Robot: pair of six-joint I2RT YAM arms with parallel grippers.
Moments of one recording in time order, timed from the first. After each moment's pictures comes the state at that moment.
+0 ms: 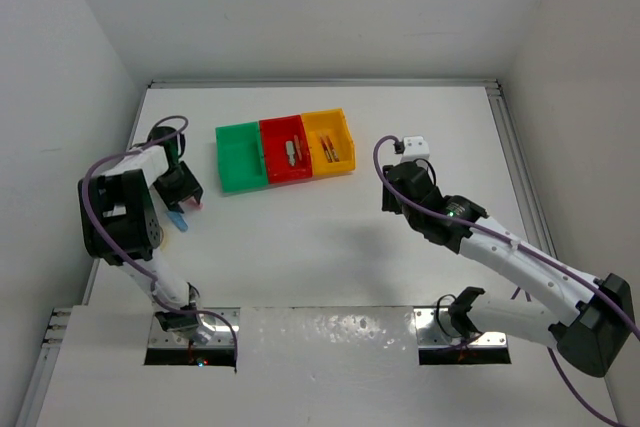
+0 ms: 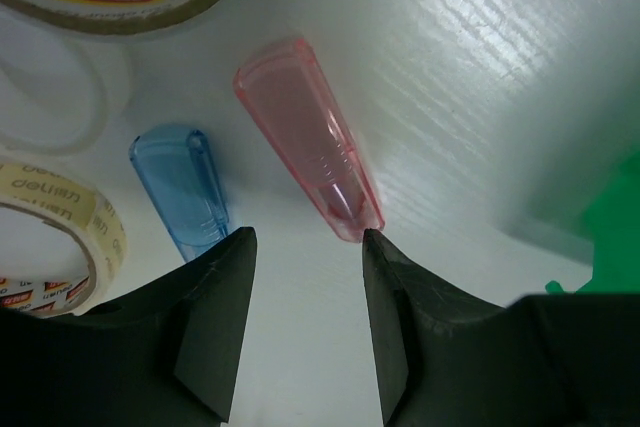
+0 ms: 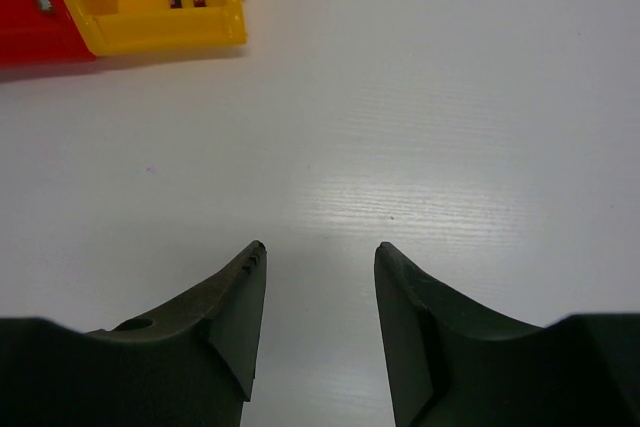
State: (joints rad) left arm 0.21 1.73 1.08 -0.71 -0.11 -0.44; right arm 0.74 1.07 0.79 -0.44 0.54 0.41
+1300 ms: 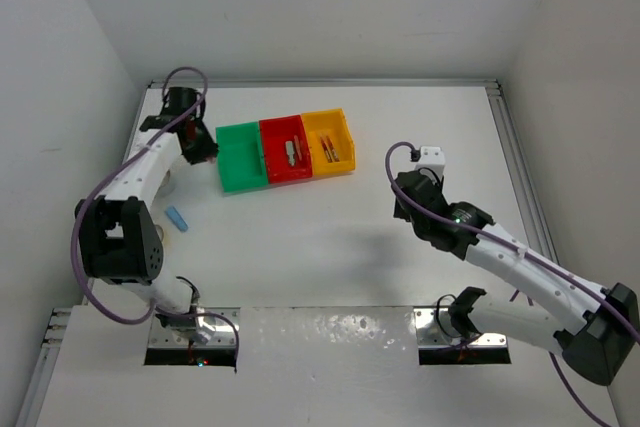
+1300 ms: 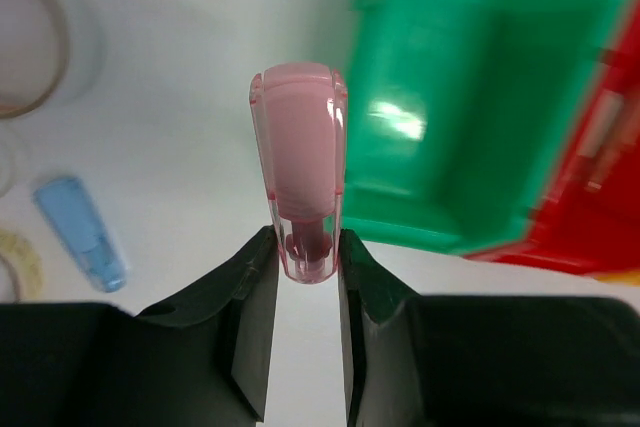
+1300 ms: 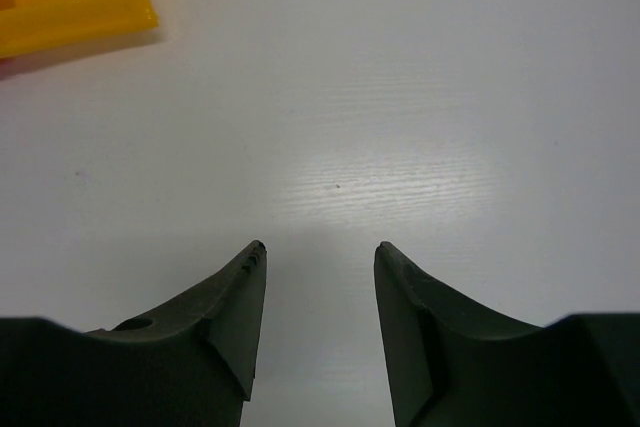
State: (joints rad) left arm 0.06 1.59 1.26 -0.72 -0.09 -0.50; right arm 0.73 1.02 0.76 -0.56 0.65 0.52
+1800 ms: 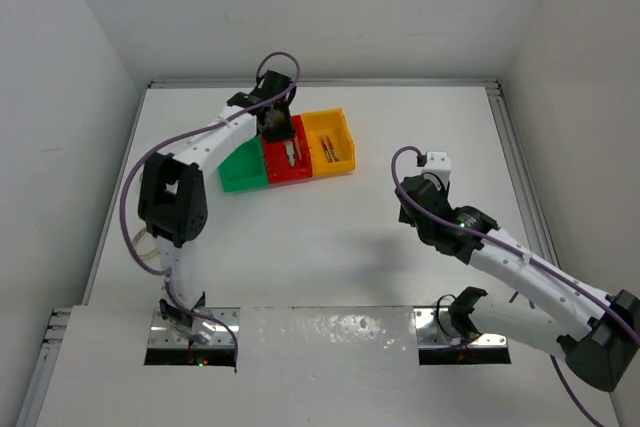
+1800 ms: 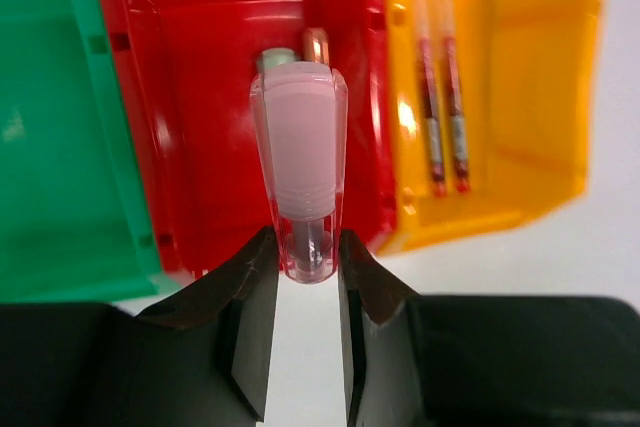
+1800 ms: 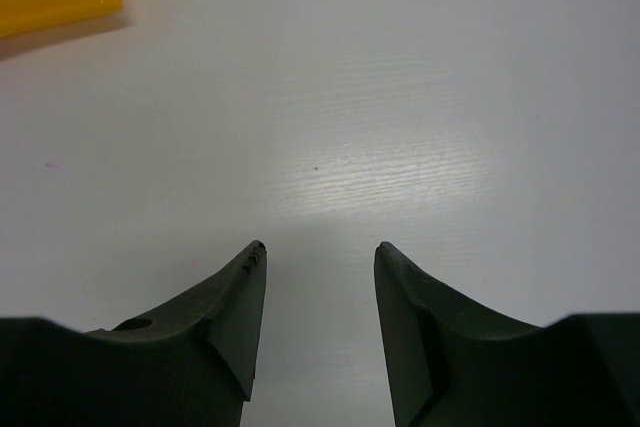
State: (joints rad) left arm -0.40 1.91 1.66 -0.68 -0.14 -0.56; right arm 0.73 0.97 0.72 -0.61 0.66 0.57
